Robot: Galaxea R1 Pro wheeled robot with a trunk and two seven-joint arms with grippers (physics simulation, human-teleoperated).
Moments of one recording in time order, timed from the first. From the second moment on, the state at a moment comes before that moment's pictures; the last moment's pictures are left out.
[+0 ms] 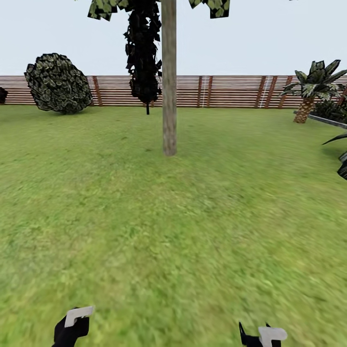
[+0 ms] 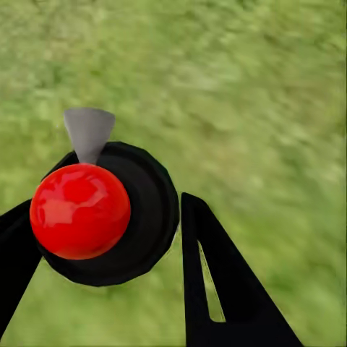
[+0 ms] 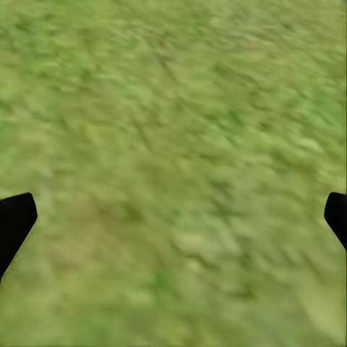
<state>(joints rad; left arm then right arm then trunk) -0.31 0.13 0.13 -0.41 0.01 -0.32 0.04 -0.26 -0.08 0.00 -0.28 -0.03 -0.62 -0.03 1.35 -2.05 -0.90</state>
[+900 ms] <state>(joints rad) -0.31 0.14 0.13 -0.41 0.01 -0.32 0.04 -0.26 -0.08 0.00 -0.28 -0.03 -0.62 -0.03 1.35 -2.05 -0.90</state>
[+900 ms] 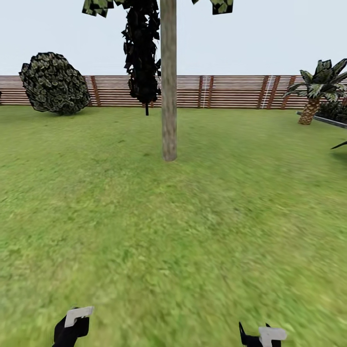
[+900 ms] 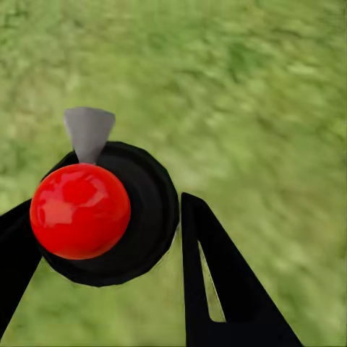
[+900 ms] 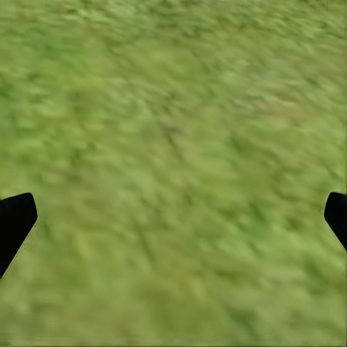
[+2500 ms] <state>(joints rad) -0.31 0.13 0.13 -0.41 0.01 -0.32 0.04 -0.26 -0.09 0.00 -0.28 -0.03 -0.62 -0.03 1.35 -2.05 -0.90</state>
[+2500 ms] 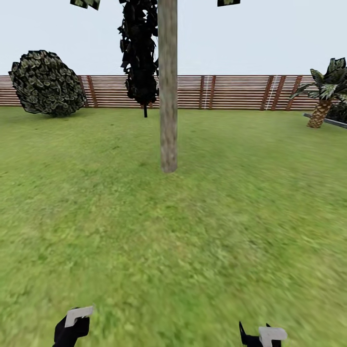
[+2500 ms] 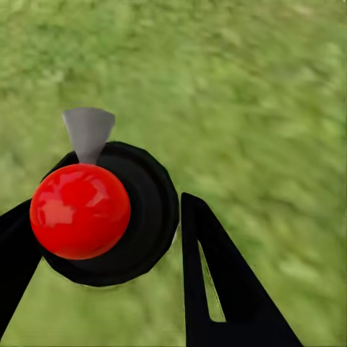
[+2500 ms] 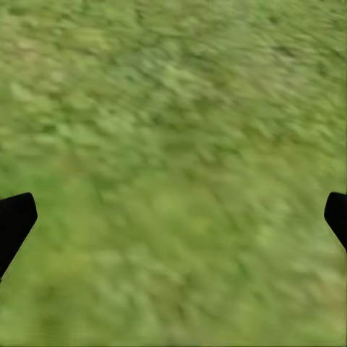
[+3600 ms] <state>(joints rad) -0.31 0.14 0.13 -0.41 0.01 -0.32 0.04 -0.26 -0.09 0.00 -0.28 -0.03 -0.62 -0.03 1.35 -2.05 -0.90</state>
